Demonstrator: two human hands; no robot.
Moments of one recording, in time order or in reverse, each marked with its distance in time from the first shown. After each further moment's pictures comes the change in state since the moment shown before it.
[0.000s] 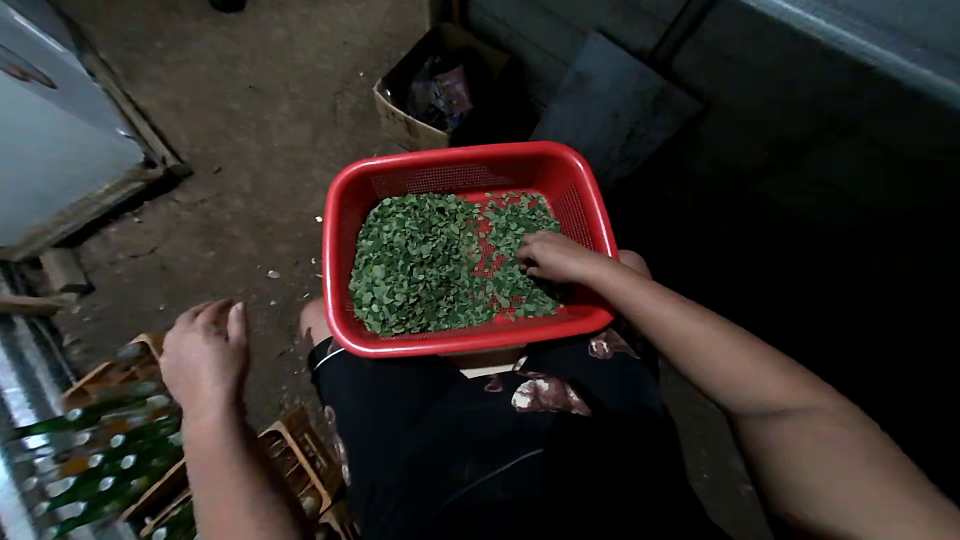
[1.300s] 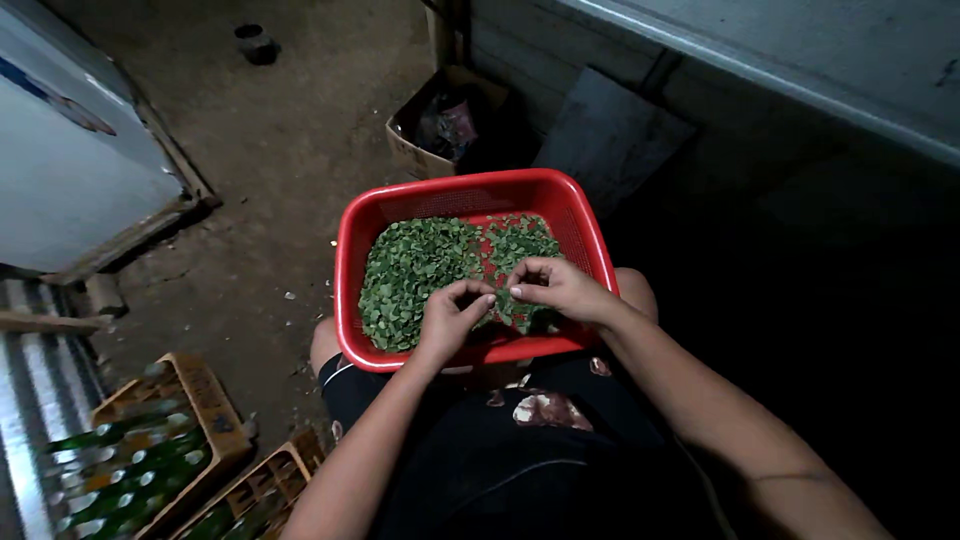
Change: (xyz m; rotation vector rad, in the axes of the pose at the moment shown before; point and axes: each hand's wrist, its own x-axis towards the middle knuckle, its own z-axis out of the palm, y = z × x) left_hand -0.058 0.235 0.063 -1.131 -0.554 0.334; right_hand -0.067 -0.071 -0.030 1.064 0.280 -0.111
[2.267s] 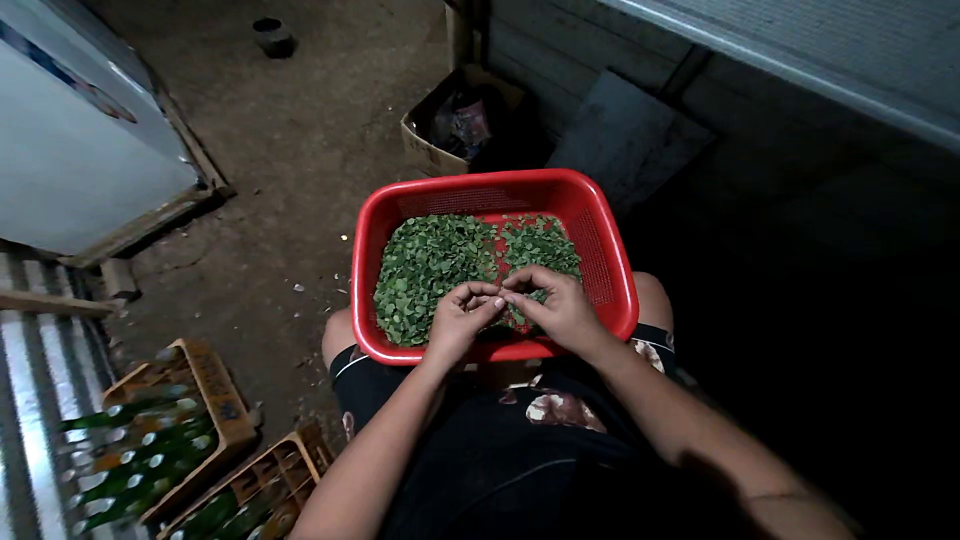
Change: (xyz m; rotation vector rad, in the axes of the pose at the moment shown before) left_hand -0.016 0.001 -0.002 -0.450 0.082 -0.189; right_hand 0.000 0.011 0.052 -0.269 0.310 -0.388
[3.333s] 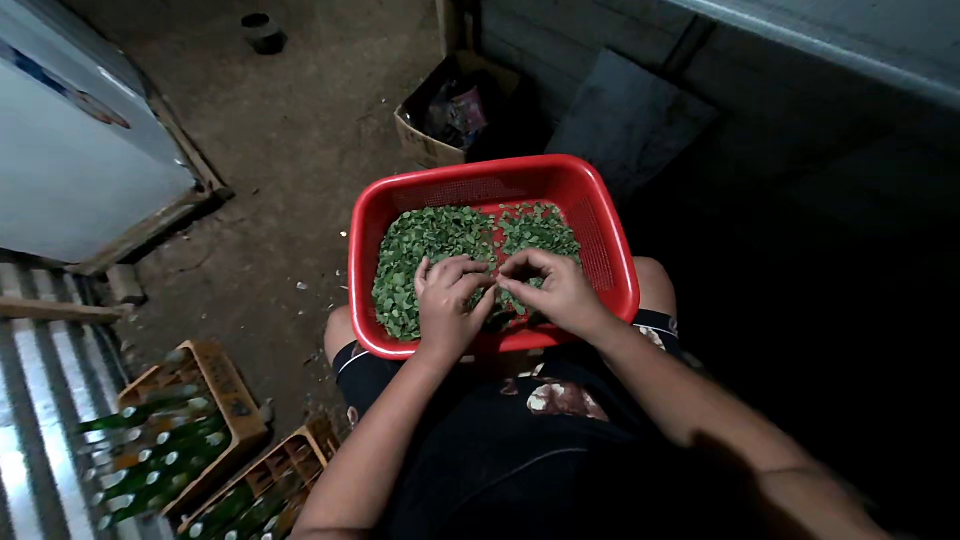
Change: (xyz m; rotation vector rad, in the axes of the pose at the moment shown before) left_hand 0.013 -0.009 -0.014 1.068 0.170 0.894; right_hand 0.007 -0.010 -0.007 0.041 -0.039 0.047
